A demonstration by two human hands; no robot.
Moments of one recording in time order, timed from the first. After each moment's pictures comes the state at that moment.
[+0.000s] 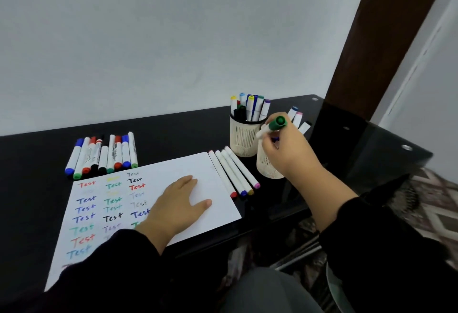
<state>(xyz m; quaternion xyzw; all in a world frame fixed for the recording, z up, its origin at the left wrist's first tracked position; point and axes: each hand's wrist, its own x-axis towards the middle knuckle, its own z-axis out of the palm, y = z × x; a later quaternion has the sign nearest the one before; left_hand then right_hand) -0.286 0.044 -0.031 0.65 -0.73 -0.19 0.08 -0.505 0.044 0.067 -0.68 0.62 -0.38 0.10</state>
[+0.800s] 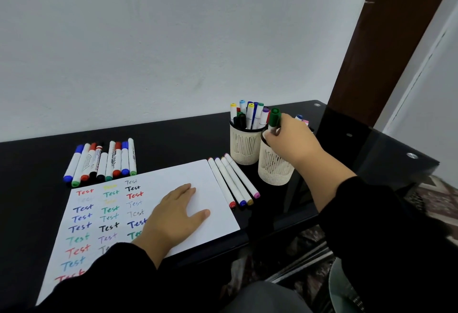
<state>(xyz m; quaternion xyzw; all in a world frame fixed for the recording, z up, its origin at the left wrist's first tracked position) -0.284 0.045 -0.034 0.64 -0.74 -0.19 0.10 -0.521 0.004 0.086 -0.66 0.71 -0.26 0.06</state>
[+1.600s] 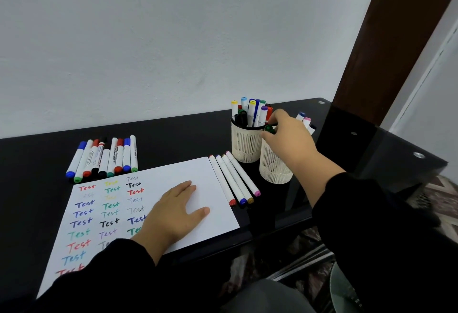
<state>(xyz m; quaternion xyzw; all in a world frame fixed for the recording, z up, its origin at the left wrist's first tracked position) -0.286 0.043 -0.034 0.65 -0.73 -0.20 0.08 -0.520 -0.007 0.074 -0.66 0.69 -0.28 0.03</state>
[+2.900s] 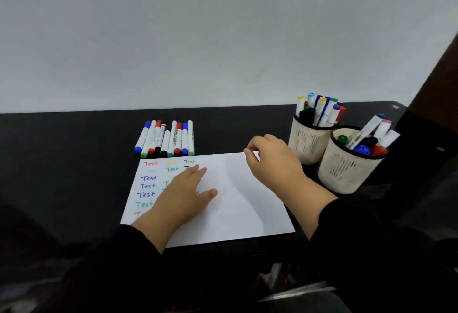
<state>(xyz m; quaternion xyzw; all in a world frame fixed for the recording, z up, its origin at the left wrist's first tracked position) -0.221 0.050 -0.018 0.74 -0.63 -0.21 0.10 -0.402 0.002 0.027 -0.80 0.55 -0.24 0.03</state>
